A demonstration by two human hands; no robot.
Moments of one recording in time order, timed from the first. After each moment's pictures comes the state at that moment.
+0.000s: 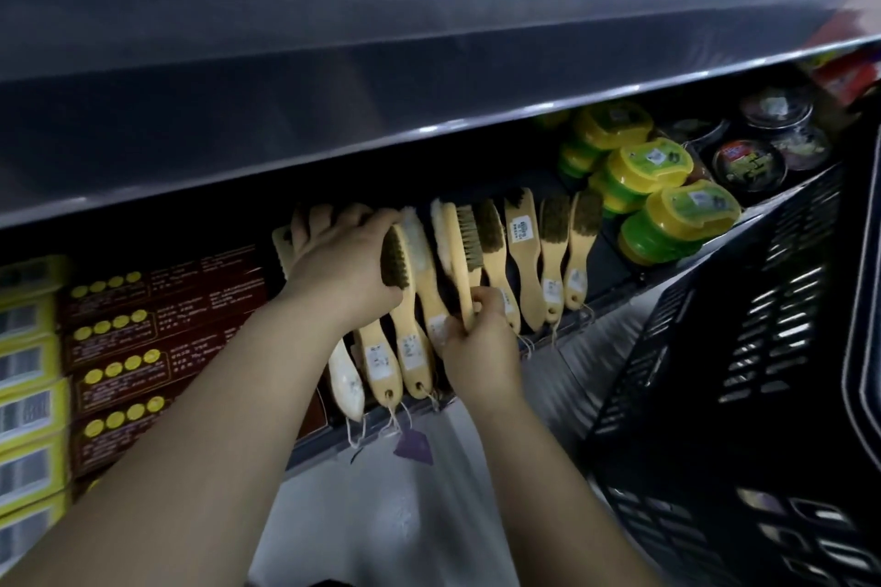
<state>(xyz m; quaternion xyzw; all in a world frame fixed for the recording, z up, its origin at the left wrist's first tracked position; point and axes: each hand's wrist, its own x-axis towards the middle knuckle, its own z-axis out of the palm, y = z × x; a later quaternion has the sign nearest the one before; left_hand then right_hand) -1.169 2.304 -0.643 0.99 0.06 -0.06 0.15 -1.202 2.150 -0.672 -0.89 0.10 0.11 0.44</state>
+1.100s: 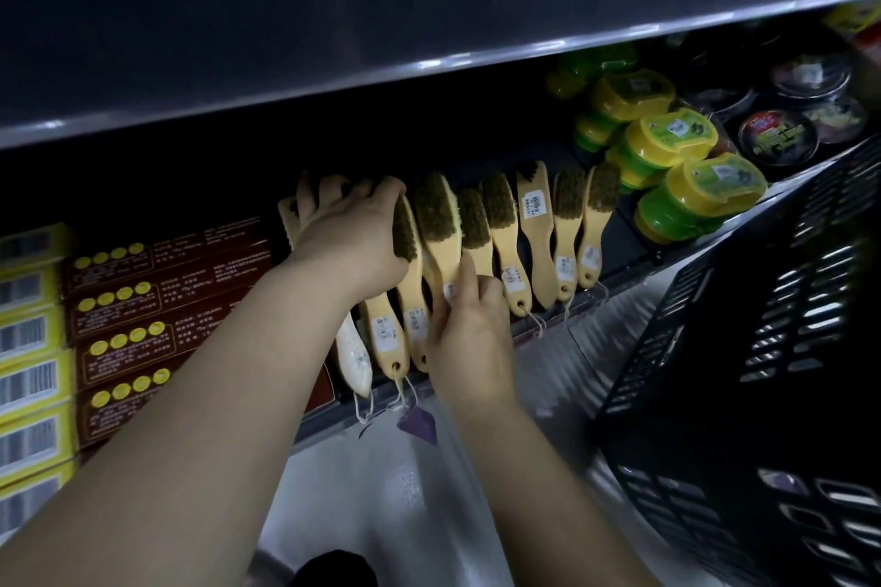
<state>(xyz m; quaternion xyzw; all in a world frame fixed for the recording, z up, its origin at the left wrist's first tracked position) -1.167 2.302 -0.644 0.99 0.05 -0.06 0.12 -1.221 2.165 -0.681 -0.96 -0.03 0.02 0.28</state>
